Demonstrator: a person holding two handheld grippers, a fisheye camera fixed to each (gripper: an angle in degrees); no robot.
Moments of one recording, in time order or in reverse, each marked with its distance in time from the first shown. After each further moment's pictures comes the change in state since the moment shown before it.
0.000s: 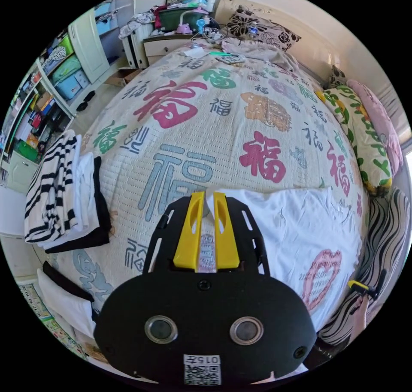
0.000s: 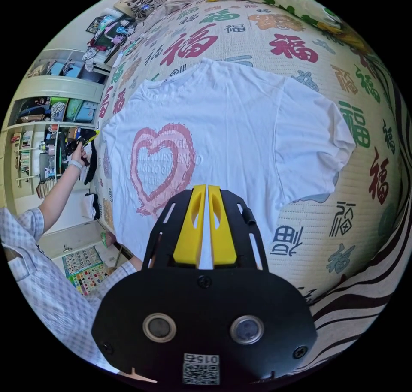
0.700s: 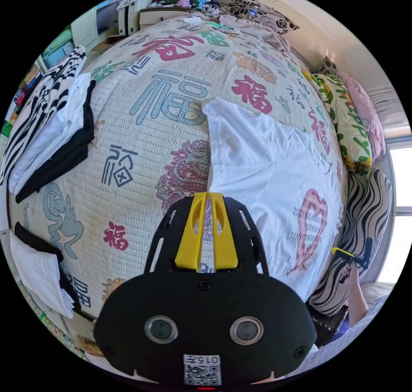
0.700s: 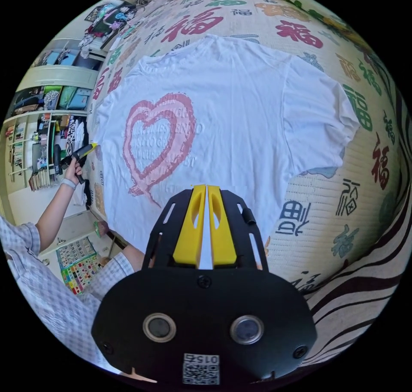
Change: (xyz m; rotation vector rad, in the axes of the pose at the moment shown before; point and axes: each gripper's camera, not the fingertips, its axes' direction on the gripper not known) left arm -0.044 0.116 0.048 -0.171 0.167 -0.022; right arm 0.001 0.026 0.074 -0.085 0.075 -0.004
